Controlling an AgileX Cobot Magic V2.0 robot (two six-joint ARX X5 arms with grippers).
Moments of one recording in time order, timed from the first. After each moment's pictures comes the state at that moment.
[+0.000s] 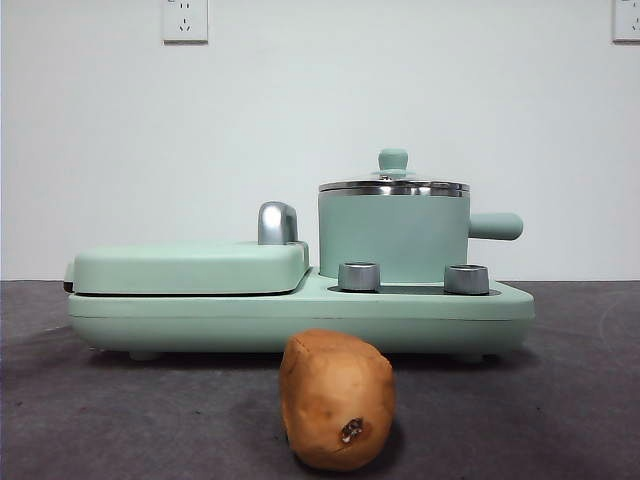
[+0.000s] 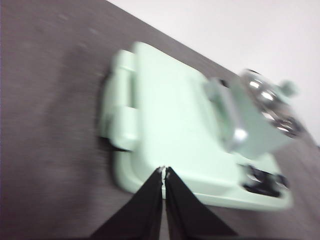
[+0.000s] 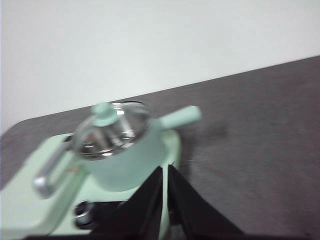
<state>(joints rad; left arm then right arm) -0.12 0.30 0.39 -0.38 0.28 -0.52 0.05 0.21 0.56 -0.47 -0.23 0.33</state>
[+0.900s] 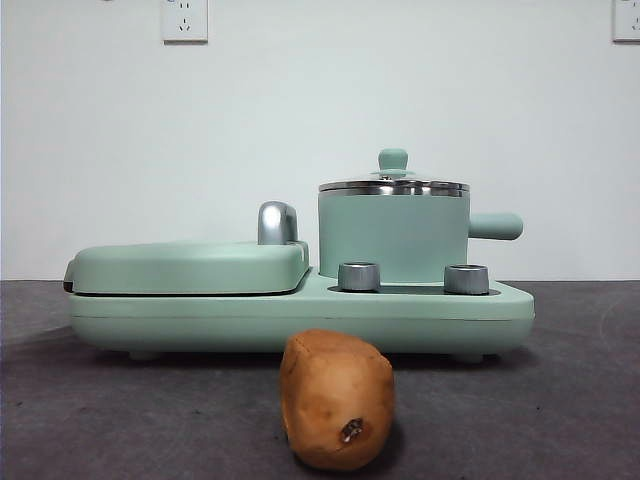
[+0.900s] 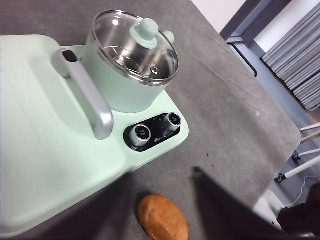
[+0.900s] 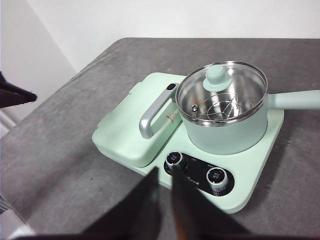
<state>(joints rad) -0.28 0.91 1.00 -0.61 0.61 -0.20 0.05 0.62 0.99 -0.77 -0.65 0.10</state>
